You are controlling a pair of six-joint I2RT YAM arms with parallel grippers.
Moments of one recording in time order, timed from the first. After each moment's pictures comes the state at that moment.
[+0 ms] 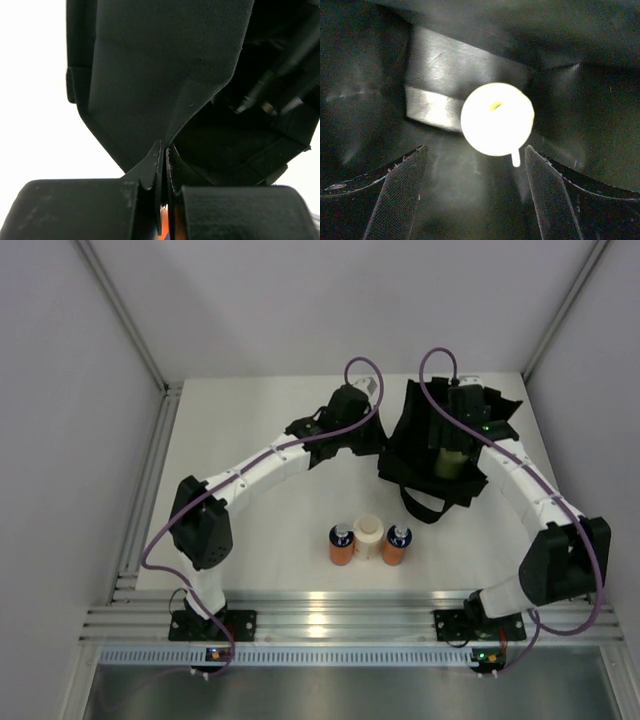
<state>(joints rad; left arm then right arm) -0.78 1.87 1.69 -0.38 0.13 -0.74 0.23 1.43 1.25 -0.57 0.32 0.20</state>
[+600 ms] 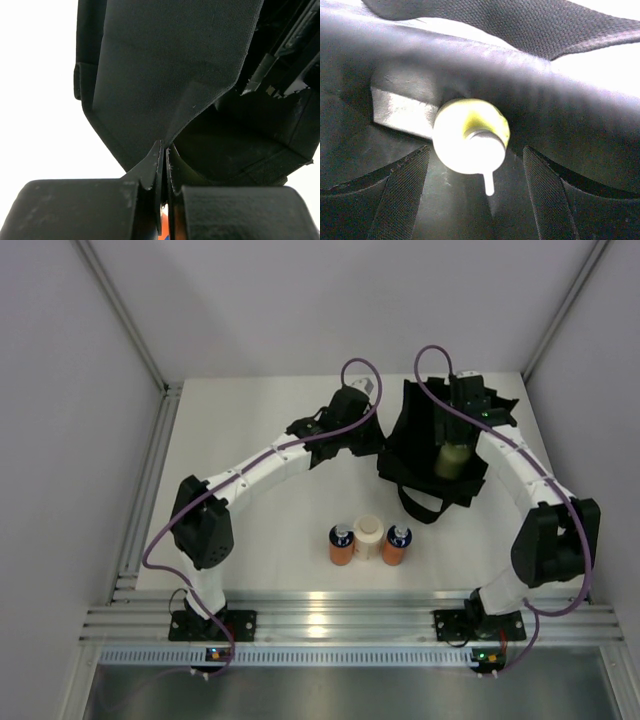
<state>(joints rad) -0.78 1.88 1.70 -0.40 0.09 -0.78 0.19 1.57 1.36 -0.62 0.34 0.03</state>
